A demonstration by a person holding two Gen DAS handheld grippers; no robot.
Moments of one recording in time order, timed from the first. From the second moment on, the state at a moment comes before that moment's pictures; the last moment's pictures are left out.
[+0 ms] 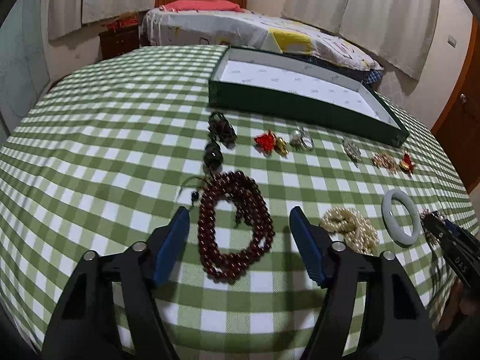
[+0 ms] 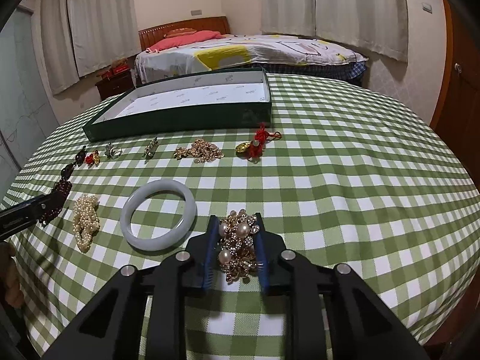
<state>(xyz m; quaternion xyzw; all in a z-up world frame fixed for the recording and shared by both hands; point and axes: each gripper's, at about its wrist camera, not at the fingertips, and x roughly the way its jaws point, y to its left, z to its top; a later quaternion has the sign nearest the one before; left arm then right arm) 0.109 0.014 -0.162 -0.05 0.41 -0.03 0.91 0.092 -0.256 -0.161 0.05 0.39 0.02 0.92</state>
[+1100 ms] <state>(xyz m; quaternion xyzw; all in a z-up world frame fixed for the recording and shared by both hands) 0.093 0.017 -0.145 -0.05 0.37 -0.04 0.93 0.086 -0.250 -0.149 0.05 0.37 0.03 0.93</state>
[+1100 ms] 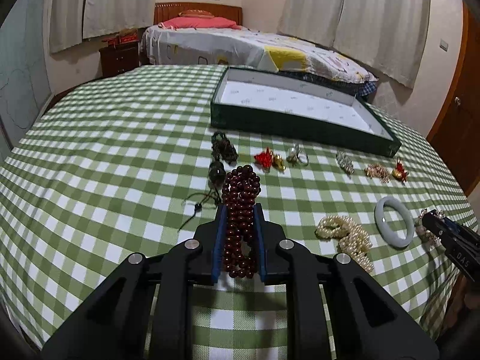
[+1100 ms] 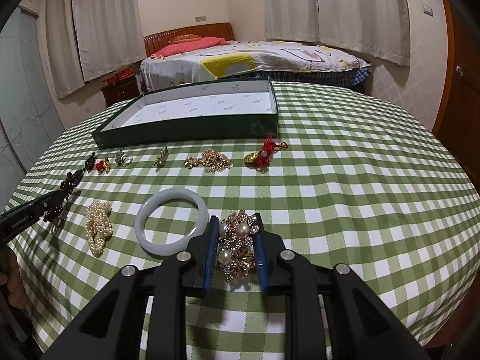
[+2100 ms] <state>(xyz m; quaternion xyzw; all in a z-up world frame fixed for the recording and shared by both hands) 0.194 -0.025 -0.056 -0.03 0.27 -0.07 0.96 0.208 -0.246 -0.056 0.03 0.26 0.04 0.97</state>
